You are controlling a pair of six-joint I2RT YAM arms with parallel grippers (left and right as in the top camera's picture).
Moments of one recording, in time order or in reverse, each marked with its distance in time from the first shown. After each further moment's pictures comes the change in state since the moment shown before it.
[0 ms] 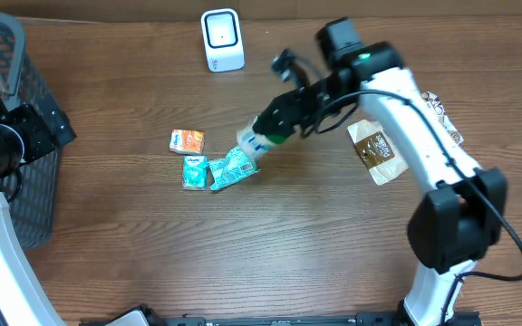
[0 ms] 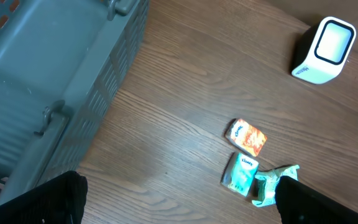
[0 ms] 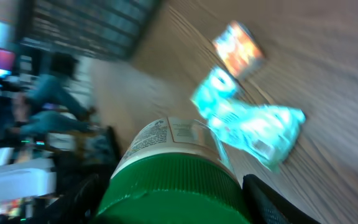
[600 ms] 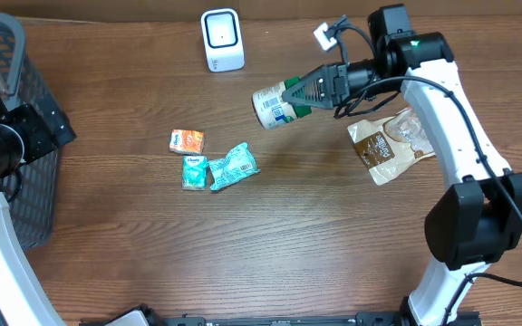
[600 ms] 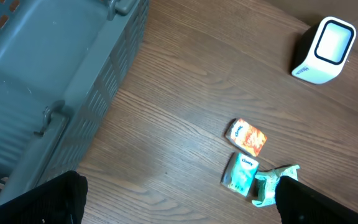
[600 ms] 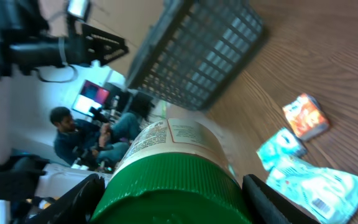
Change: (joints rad) left arm 0.000 0.000 0.000 0.000 0.000 0.000; right arm -0.156 -0.017 0.004 -0.002 -0.427 -0.086
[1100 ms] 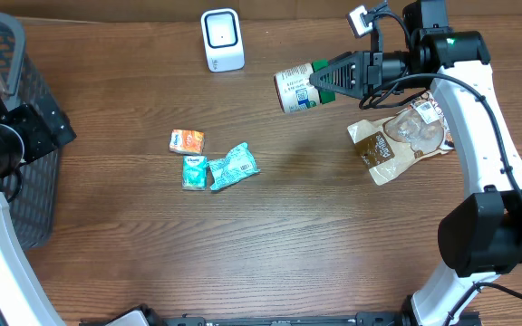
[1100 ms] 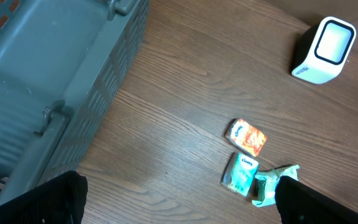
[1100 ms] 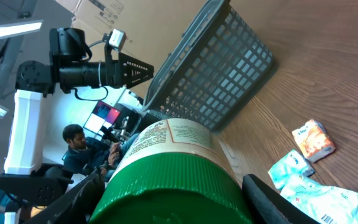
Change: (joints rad) left arm 0.000 0.000 0.000 0.000 0.000 0.000; right arm -0.086 -0.051 0.000 -0.009 -0.093 0.009
